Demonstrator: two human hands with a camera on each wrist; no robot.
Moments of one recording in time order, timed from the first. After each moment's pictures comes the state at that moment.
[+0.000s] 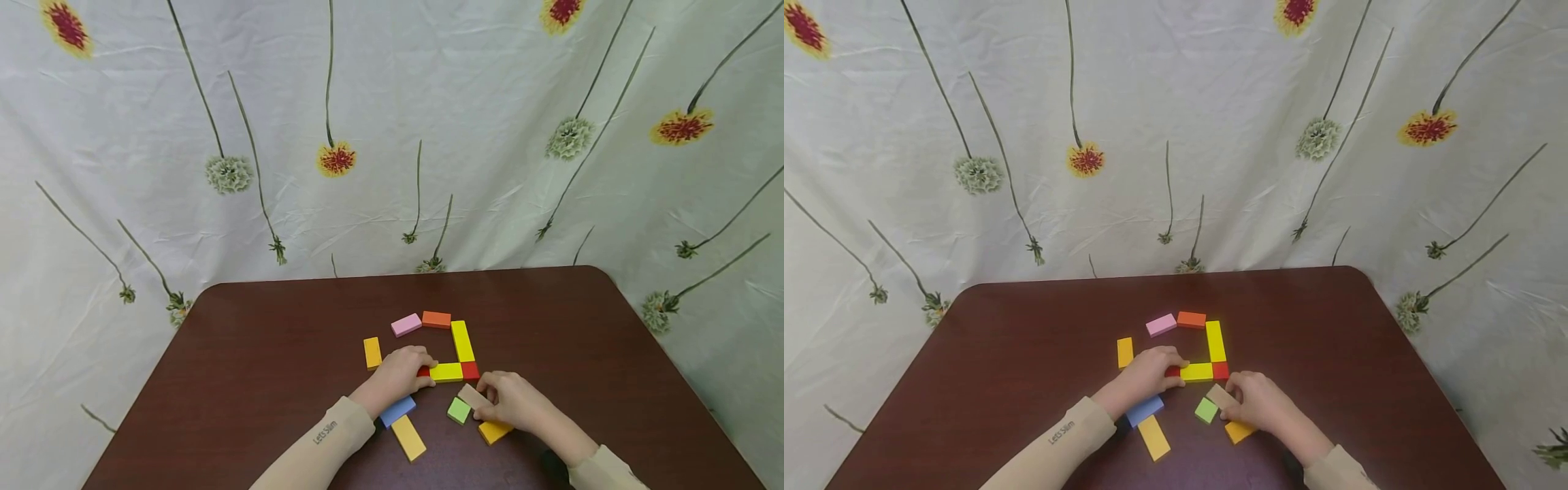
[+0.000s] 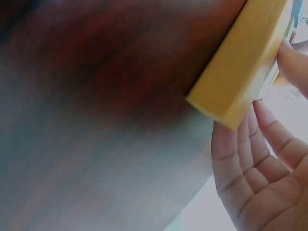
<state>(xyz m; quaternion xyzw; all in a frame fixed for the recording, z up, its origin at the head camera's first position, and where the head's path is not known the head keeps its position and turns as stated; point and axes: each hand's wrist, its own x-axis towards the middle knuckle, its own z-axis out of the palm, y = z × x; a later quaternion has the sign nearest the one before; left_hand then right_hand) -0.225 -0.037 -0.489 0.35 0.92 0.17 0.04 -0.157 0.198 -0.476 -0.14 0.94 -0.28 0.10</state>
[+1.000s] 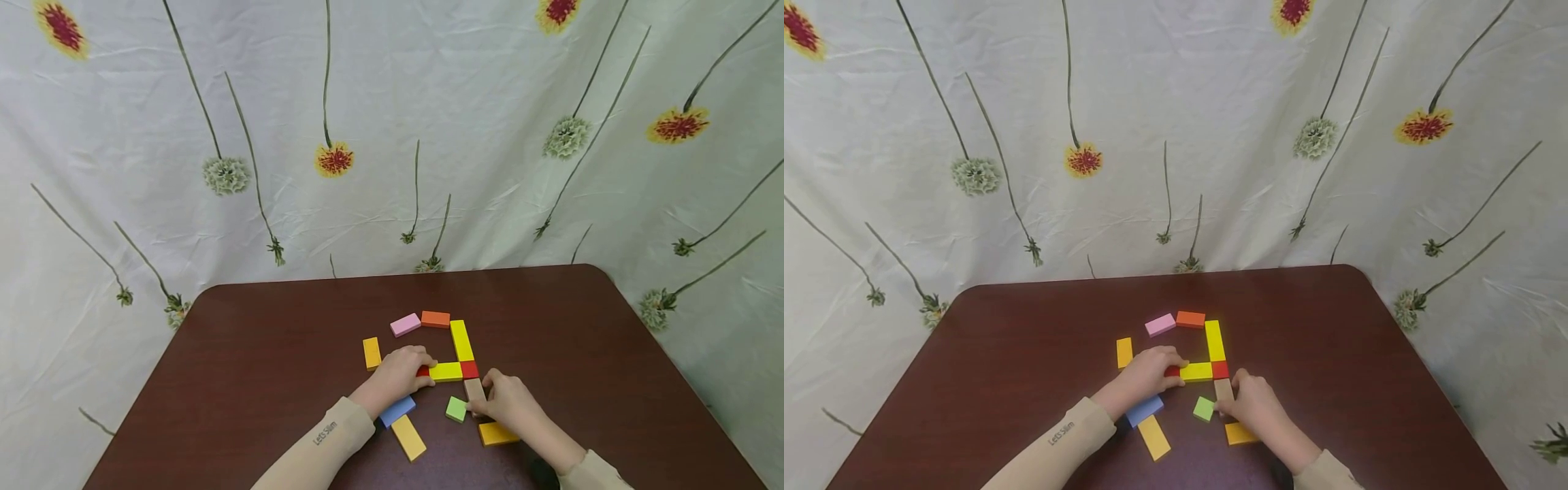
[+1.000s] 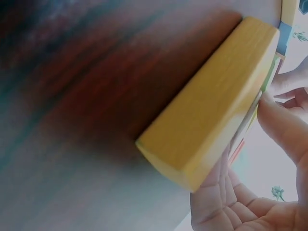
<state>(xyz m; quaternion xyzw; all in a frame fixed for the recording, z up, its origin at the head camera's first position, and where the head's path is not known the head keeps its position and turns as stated) -0.225 -0.036 -0.488 0.34 0.92 0.17 0.04 -0.150 0.175 -0.469 0.05 0.95 -0.29 0.13</state>
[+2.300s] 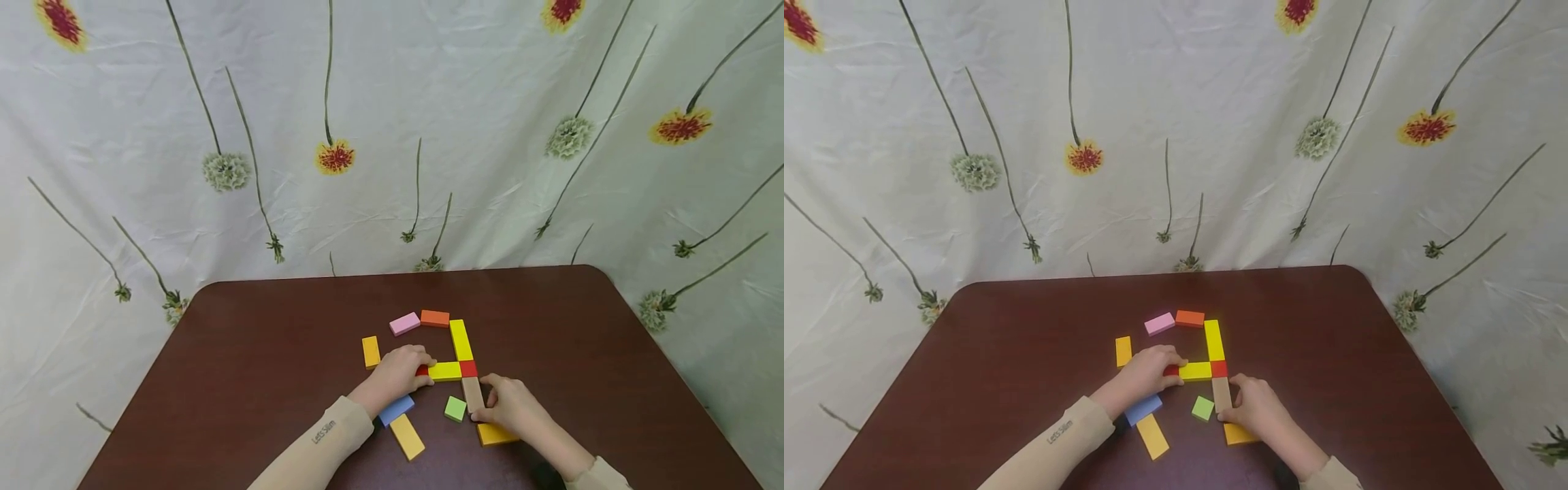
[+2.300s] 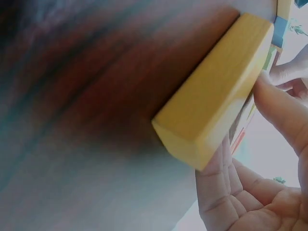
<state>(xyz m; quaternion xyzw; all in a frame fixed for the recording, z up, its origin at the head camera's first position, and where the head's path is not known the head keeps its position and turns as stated) -0.225 -0.036 -0.487 0.34 0.92 0.17 0.04 -0.147 0.180 -0.470 0.03 0.95 -0.28 0.14</state>
